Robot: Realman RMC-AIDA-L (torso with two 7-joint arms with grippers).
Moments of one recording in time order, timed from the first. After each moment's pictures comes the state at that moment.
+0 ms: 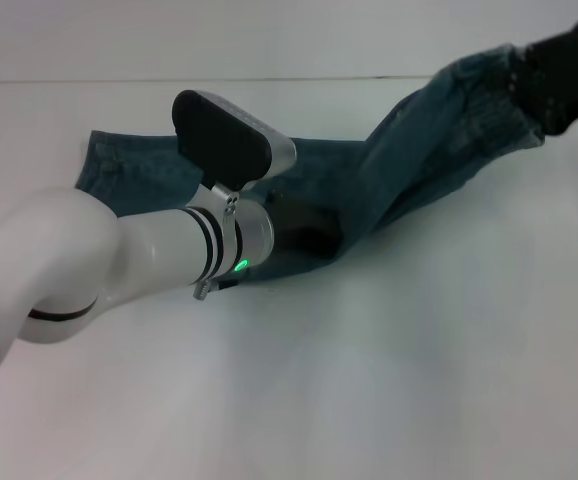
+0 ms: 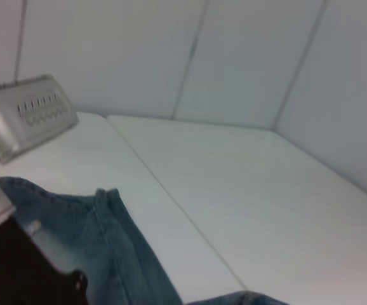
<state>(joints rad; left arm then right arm) -0.74 -2.18 1.93 0.55 1.31 0.29 -1.70 0.57 2.06 -0.71 -1.06 -2.04 -1.40 1.30</state>
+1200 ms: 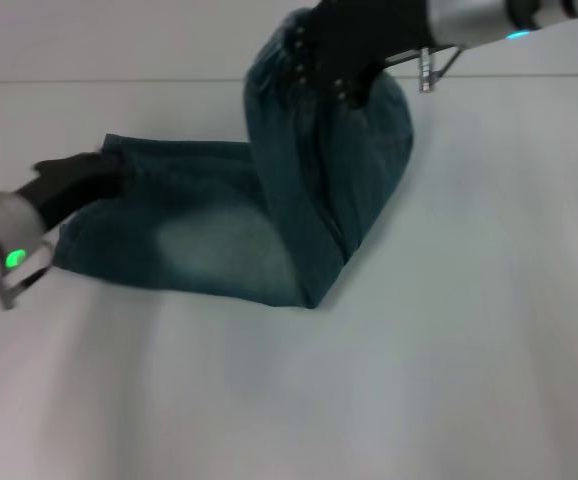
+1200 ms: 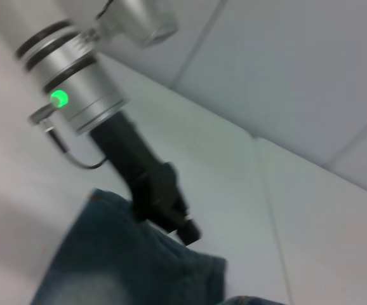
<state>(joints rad) -0.31 -2.18 1.27 0.80 1.28 0.56 -1.44 0.98 2.06 -1.00 -0.89 -2.20 -1.31 1.25</state>
